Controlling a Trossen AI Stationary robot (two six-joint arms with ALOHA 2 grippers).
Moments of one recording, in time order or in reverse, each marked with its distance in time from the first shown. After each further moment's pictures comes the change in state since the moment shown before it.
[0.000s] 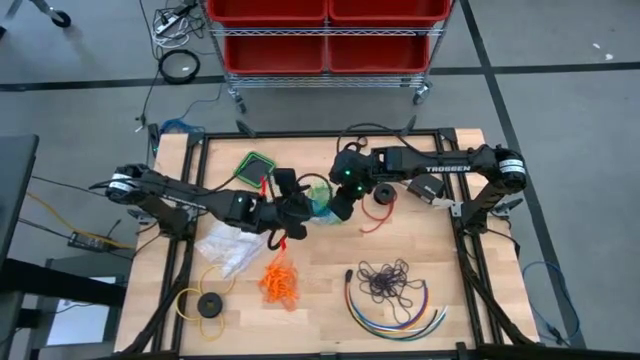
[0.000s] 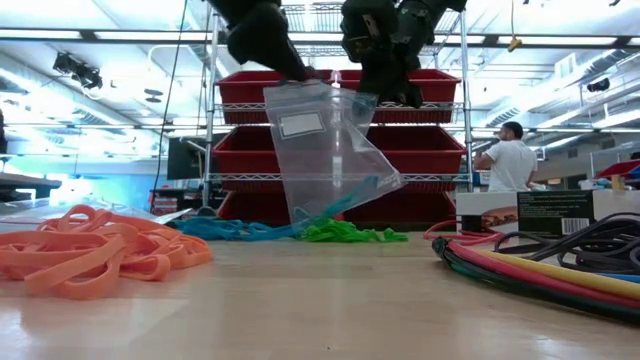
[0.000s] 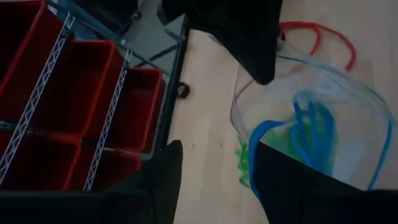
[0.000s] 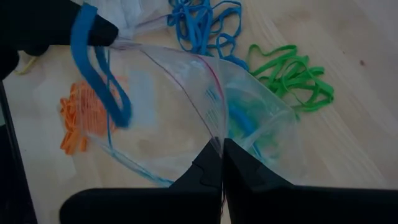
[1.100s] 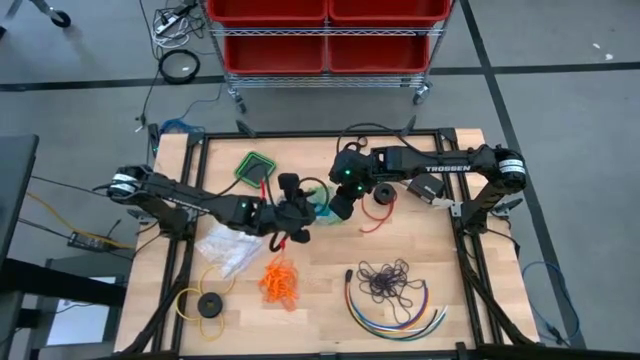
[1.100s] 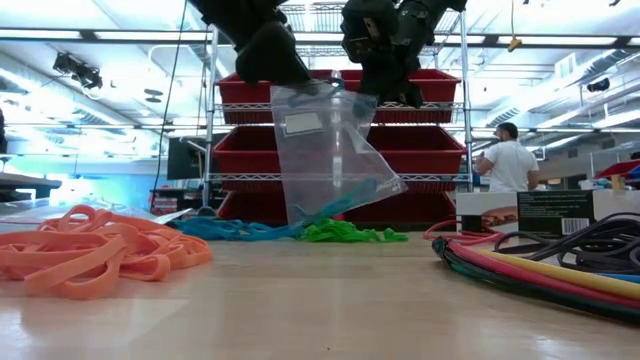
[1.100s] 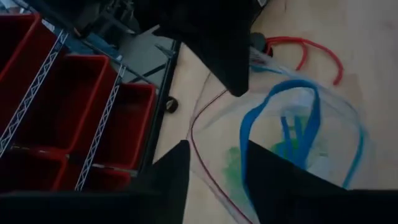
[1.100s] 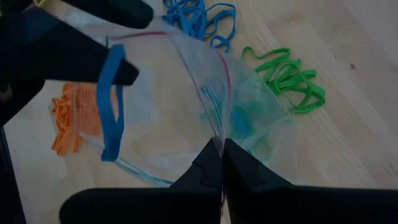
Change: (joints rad) left arm -0.005 0.010 -0.119 0.241 0.023 0.060; right arm -0.002 0.000 0.000 -0.005 0.019 -0.020
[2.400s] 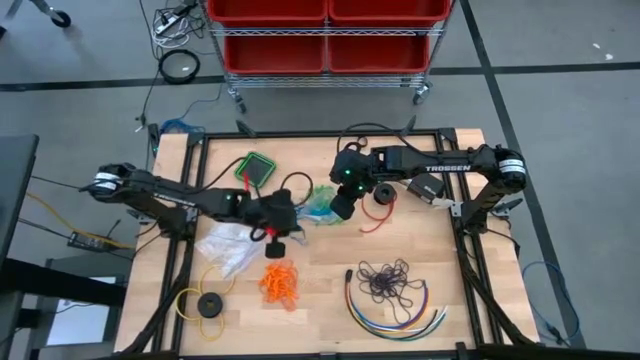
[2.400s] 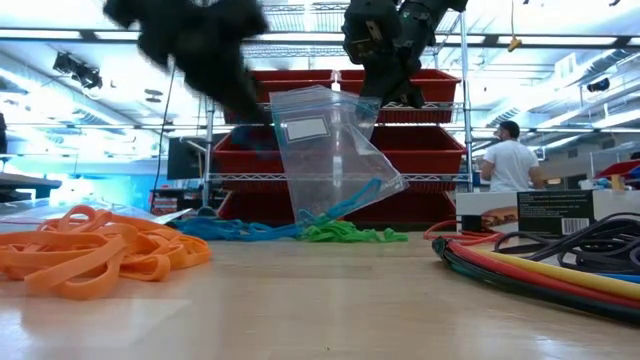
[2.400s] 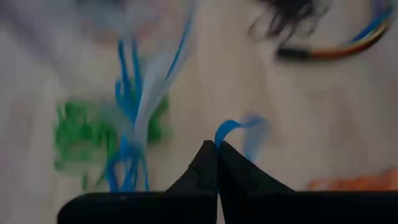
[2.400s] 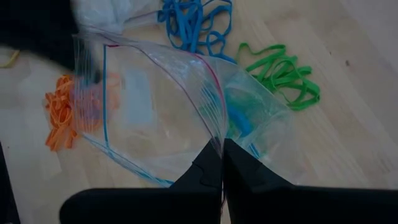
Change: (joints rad) left arm 0.073 -0.162 -0.214 -0.041 0.666 -0.263; right arm -0.004 0.000 0.000 -0.017 0.004 -0.013
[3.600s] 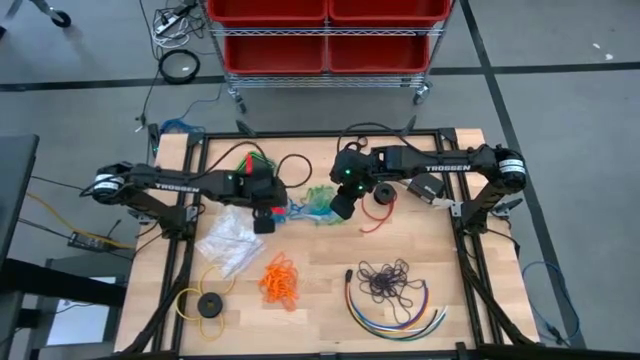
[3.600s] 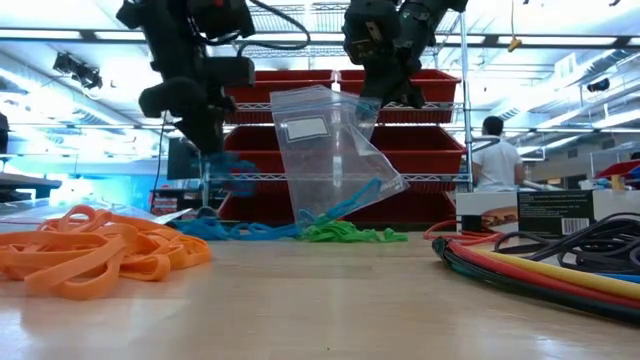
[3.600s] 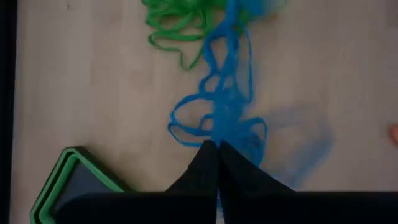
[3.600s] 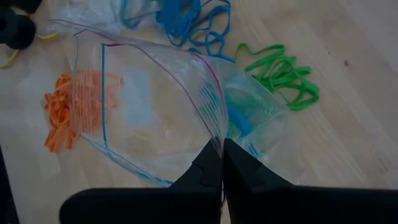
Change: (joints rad) left arm 0.204 0.014 0.065 -0.437 -0.148 0.093; right arm 0.000 0.000 0.000 -0.001 0.001 -0.001
